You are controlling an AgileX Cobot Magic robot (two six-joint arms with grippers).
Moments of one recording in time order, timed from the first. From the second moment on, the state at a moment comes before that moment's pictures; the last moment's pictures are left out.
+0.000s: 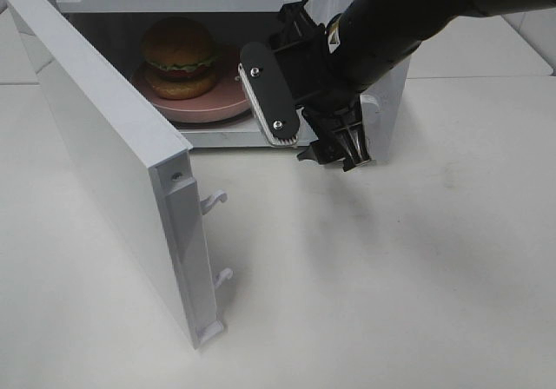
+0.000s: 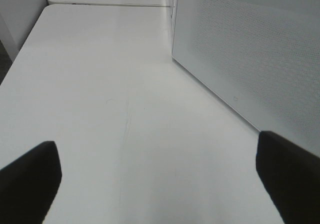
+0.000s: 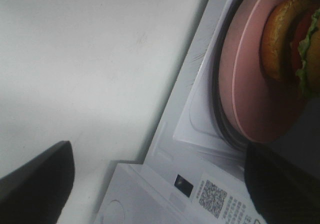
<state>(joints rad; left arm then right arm) 0.01 0.00 -0.50 -0.07 1.04 0.00 0.62 1.78 -1.22 -0.12 0.38 -1.27</state>
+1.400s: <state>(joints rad) 0.01 0.00 -0.50 -0.07 1.04 0.00 0.63 2.23 -1.72 -0.13 0.39 -1.10</state>
